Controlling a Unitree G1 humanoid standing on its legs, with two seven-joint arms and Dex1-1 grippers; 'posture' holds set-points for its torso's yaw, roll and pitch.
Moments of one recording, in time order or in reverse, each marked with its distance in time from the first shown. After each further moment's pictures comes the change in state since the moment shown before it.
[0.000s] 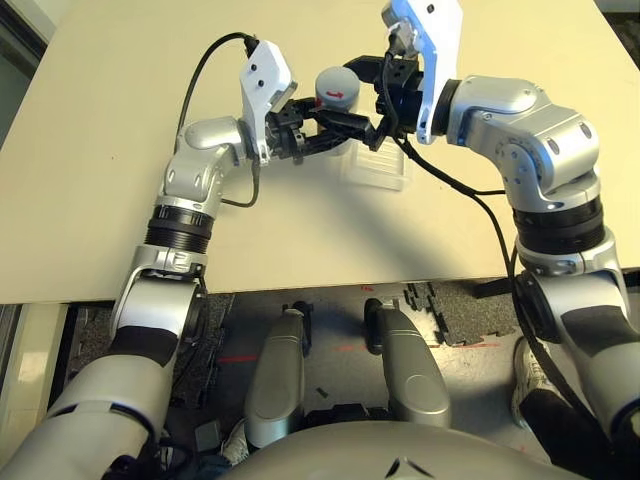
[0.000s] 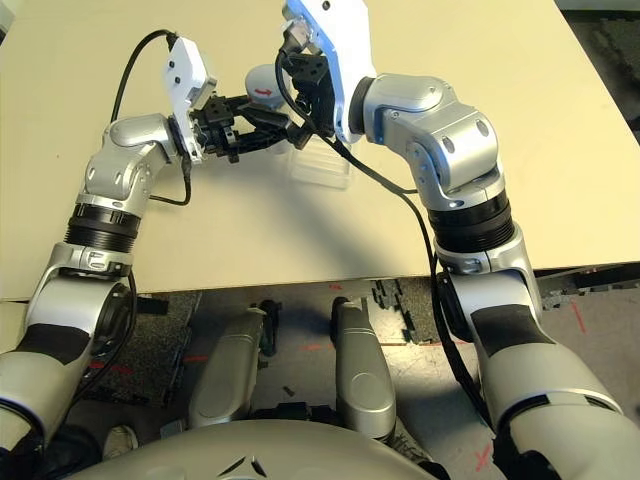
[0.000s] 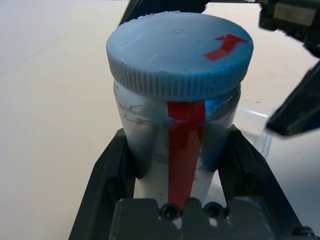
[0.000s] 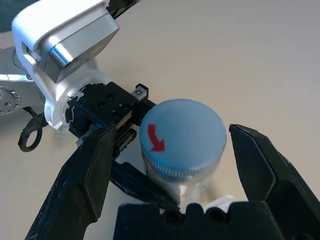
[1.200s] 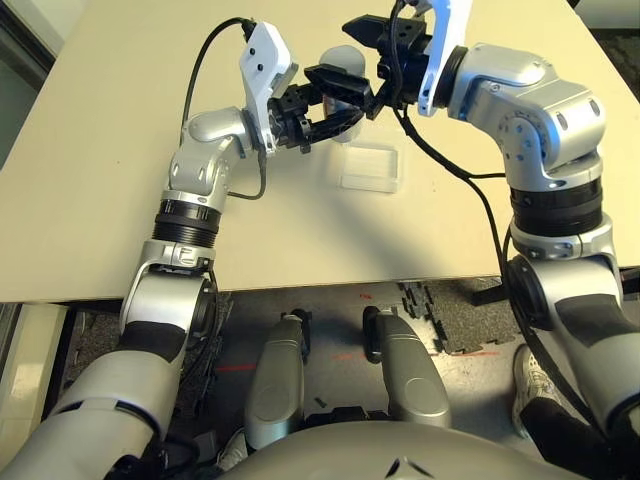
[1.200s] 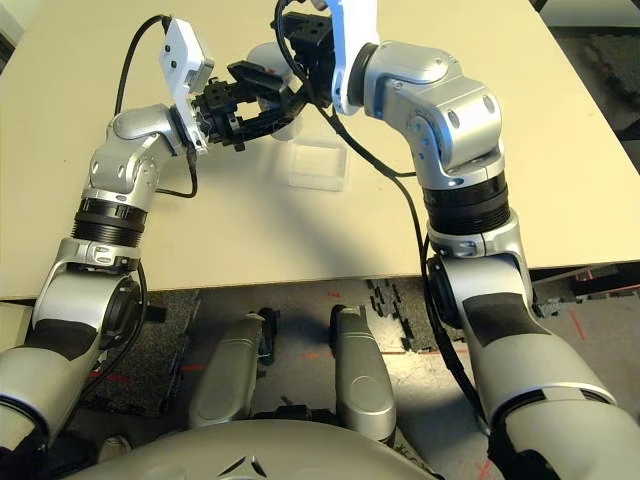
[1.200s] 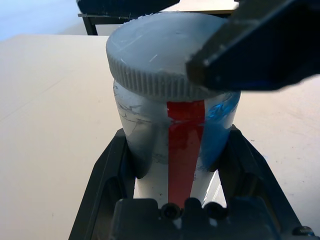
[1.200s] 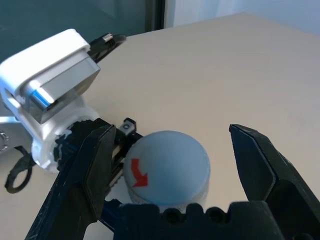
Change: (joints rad) left arm -0.031 -0.070 0.027 0.005 -0.021 0.001 0.016; right arm -0.064 0.017 -0.054 0.066 -0.022 -0.050 -0.013
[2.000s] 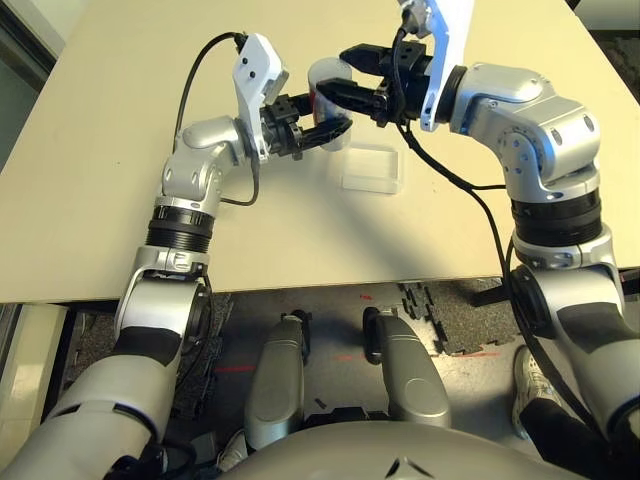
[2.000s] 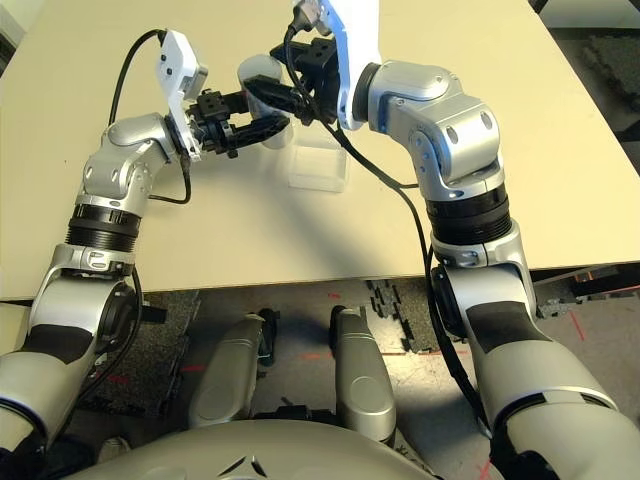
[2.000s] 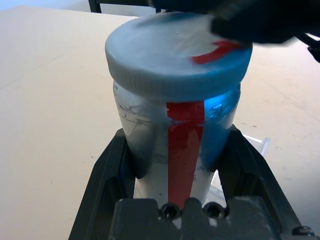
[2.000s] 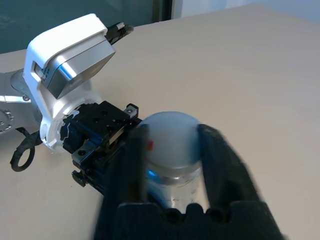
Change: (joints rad) left arm 0.029 0.021 0.012 -0.023 -0.006 0.080 0.011; right arm 0.042 -0.010 0.016 -0.024 -0.009 -0.022 0.039
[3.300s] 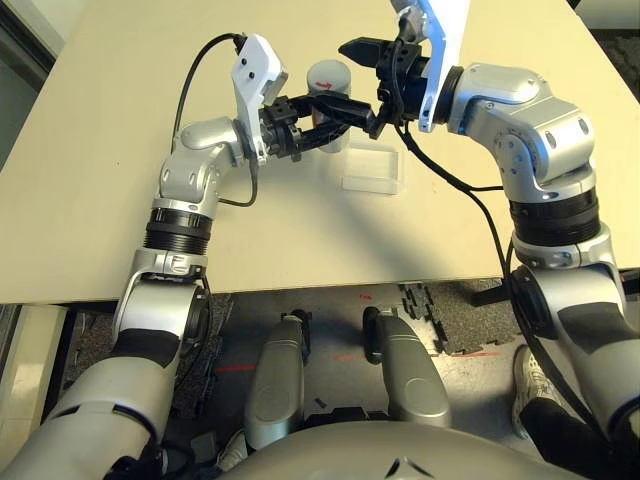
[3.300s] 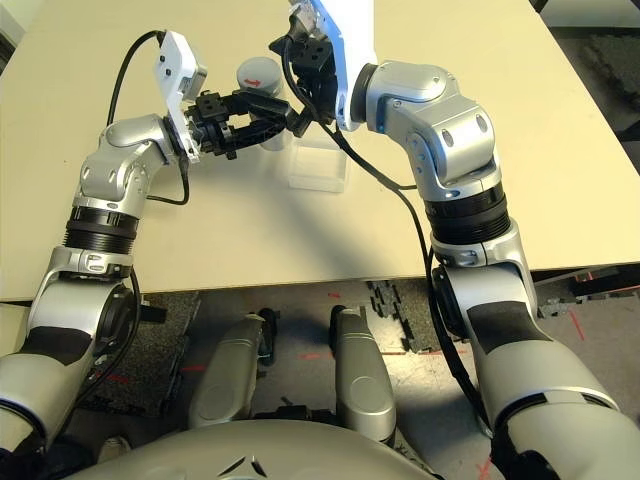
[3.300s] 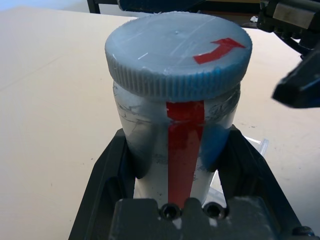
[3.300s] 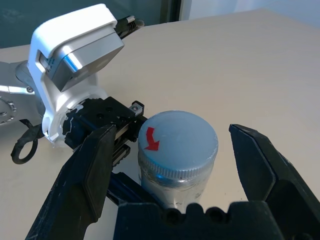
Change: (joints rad) left arm 0.004 0.004 0.000 -0.031 -0.001 0.018 0.001; right arm 0.000 -0.002 0.019 0.025 -0.011 -0.049 0.036
